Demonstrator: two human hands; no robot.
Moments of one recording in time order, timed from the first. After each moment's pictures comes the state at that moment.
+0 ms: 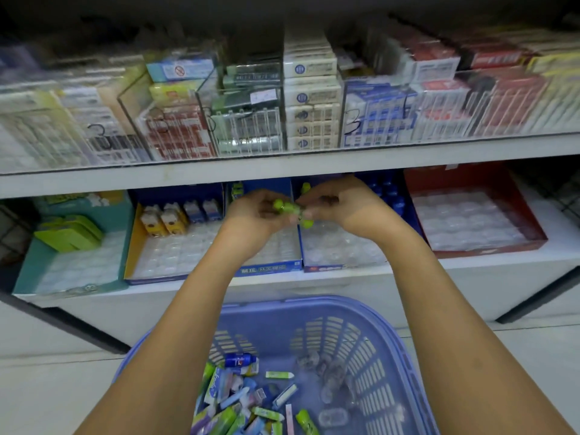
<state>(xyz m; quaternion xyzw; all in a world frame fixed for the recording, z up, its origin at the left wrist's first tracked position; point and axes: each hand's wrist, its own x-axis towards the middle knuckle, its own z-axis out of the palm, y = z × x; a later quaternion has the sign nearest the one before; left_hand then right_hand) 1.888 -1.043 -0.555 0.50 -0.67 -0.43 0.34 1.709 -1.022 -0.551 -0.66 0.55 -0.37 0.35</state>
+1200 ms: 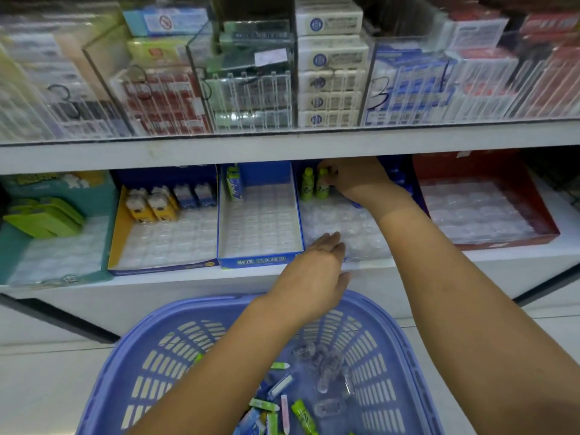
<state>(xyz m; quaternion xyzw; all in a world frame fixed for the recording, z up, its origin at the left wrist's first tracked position) 1.842 -0.991 -0.618 0.37 -0.91 -0.19 0.05 1.694 -1.083 -0.569 -0.68 0.71 -0.16 0.12</state>
